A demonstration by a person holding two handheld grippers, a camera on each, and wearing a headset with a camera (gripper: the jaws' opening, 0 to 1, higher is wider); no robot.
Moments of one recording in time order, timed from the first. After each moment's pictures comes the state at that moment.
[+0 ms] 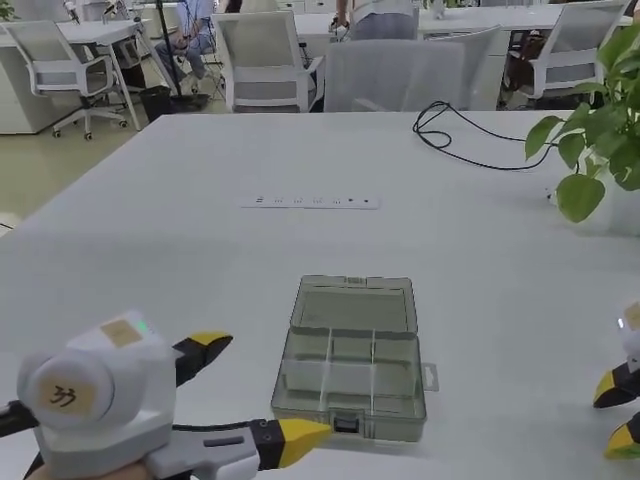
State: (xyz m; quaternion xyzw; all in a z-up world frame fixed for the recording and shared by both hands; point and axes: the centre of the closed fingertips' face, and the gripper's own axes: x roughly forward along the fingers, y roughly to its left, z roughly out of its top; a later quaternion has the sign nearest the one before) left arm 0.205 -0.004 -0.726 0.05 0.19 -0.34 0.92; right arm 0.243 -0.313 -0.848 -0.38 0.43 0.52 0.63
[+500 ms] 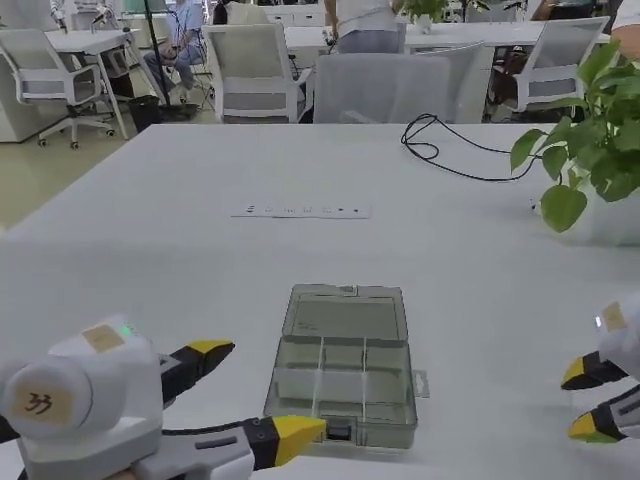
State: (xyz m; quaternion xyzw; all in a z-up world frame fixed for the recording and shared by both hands) left arm 0.202 -0.008 -0.711 0.01 0.17 -0.35 0.92; right arm 0.255 -0.277 -0.816 -0.41 0.35 0.50 0.68
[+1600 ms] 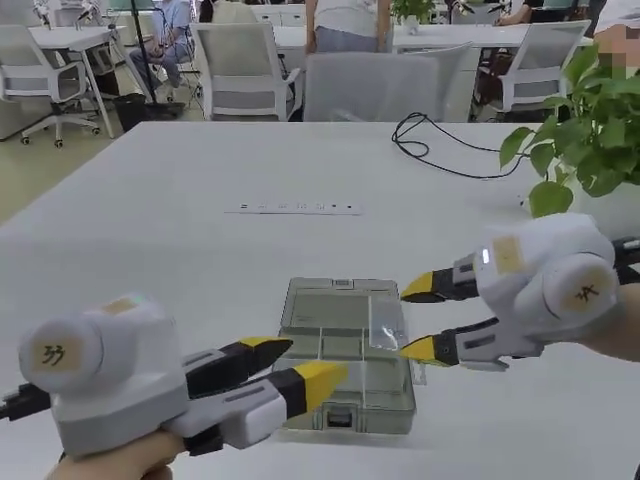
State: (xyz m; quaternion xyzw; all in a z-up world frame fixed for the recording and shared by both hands) left arm 0.197 -0.039 -0.688 -0.12 0.17 -0.38 0.90; right arm 0.242 -0.098 -0.705 -0.41 0.10 0.56 0.71
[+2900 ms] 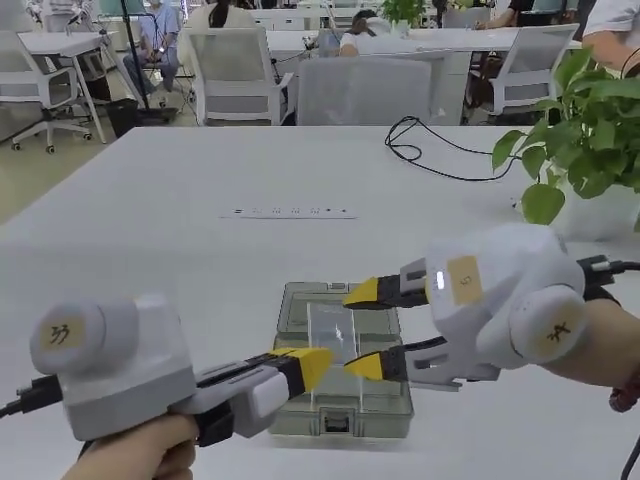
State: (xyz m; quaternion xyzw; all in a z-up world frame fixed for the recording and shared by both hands) left arm 0.198 -0.049 -0.684 -0.23 0.21 -0.37 0.88; right arm 0.210 -0.055 -0.685 -0.43 0.04 0.58 0.69
